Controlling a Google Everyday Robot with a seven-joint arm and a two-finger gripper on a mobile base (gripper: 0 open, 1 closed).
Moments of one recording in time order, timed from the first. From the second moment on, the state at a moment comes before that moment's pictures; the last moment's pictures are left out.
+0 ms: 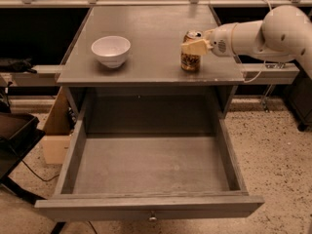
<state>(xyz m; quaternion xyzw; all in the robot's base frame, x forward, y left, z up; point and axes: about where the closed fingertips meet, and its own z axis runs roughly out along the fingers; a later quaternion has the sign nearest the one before) 0.745 -0.119 0.891 -0.36 0.75 0.23 0.50</state>
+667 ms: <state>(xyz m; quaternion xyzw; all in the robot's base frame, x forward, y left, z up) 0.746 -0.115 0.886 -0.36 0.75 0.24 0.50</state>
